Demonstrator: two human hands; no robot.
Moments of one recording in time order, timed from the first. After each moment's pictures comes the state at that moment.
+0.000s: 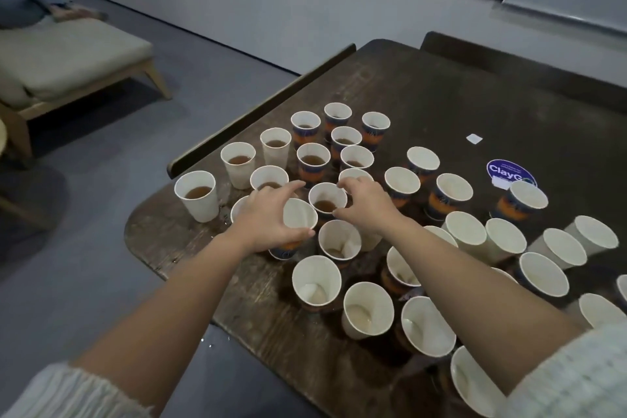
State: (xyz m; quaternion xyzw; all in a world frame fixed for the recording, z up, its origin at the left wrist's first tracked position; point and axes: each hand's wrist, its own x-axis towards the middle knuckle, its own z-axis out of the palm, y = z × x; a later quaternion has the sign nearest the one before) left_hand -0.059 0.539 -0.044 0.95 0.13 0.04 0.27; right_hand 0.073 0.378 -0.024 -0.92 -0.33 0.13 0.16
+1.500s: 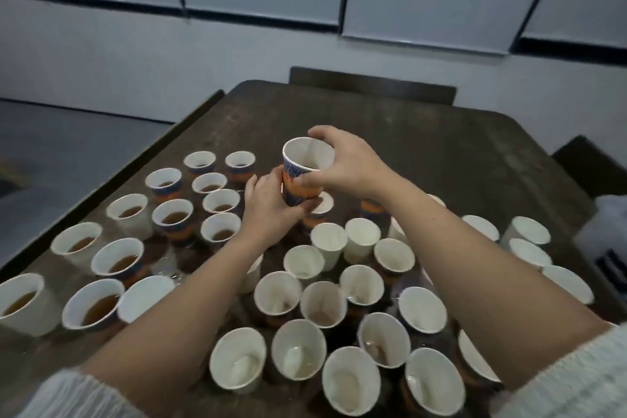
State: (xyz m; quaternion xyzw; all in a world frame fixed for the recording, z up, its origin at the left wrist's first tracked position) left_hand 0.083 0.352 0.023 0.89 0.01 0.22 0.39; right_hand 0.125 0.204 0.111 -0.91 -0.28 -0.01 0.30
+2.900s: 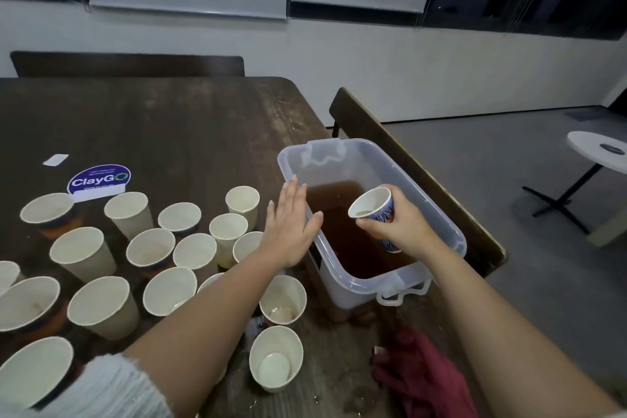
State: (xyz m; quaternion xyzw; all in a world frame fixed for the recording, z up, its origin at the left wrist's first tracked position) left_hand 0.127 -0.205 -0.030 0.91 -0.24 -0.02 0.32; right_hand 0.052 -0.409 0.012 -0.92 0.12 -0.06 0.37
